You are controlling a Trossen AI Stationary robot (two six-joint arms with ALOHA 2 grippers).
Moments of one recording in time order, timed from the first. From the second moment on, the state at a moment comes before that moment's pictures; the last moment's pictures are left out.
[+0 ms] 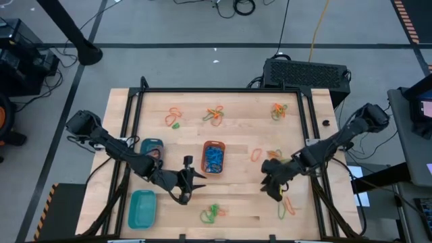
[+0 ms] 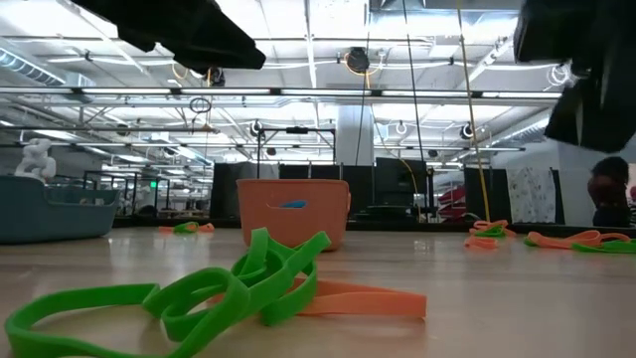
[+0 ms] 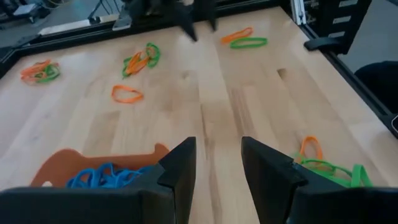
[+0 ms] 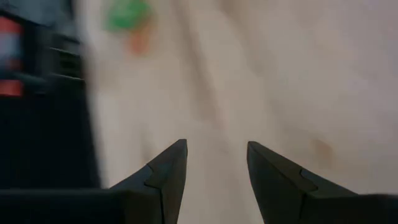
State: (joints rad) left arm -0.53 1.49 0.76 0.23 -0.42 -0.07; right arm 0.51 1.21 0.63 -0.27 0.00 0.96
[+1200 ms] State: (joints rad) left arm -0.53 1.49 0.76 0.23 -0.42 -0.09; right arm 0.64 1.99 1.17 0.14 0.13 0.22
